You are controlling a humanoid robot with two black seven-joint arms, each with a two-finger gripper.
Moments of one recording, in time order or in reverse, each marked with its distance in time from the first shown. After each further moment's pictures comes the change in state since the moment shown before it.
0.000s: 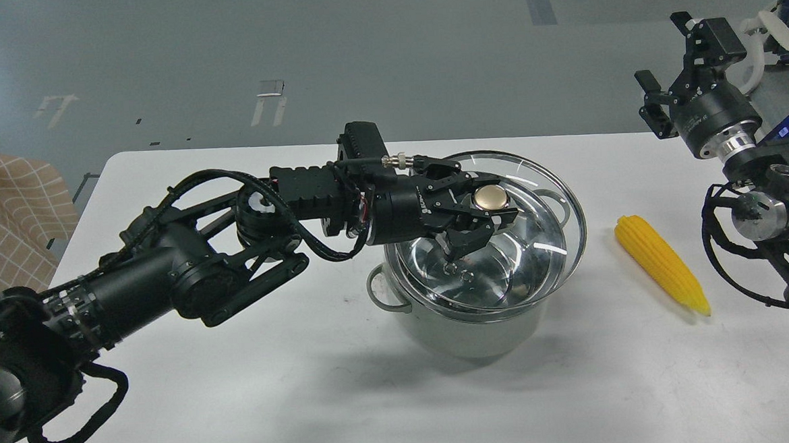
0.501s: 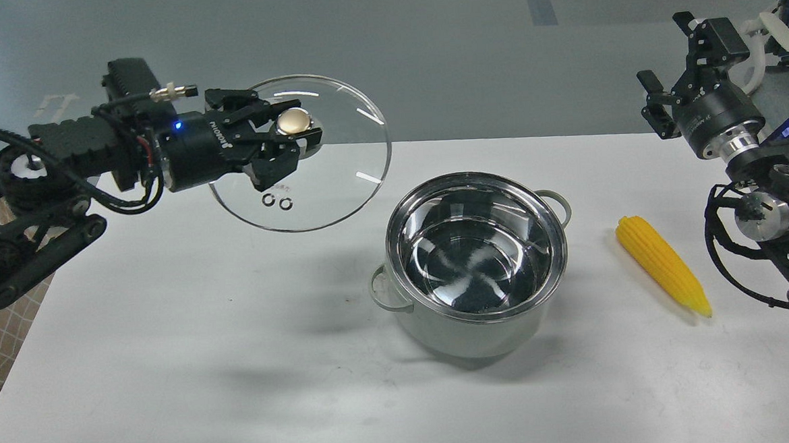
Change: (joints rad) left arm 0.085 0.563 0.009 -0.084 -0.172 0.137 0.001; right arm -0.002 -0.008 0.002 0.001 0.000 0.001 0.000
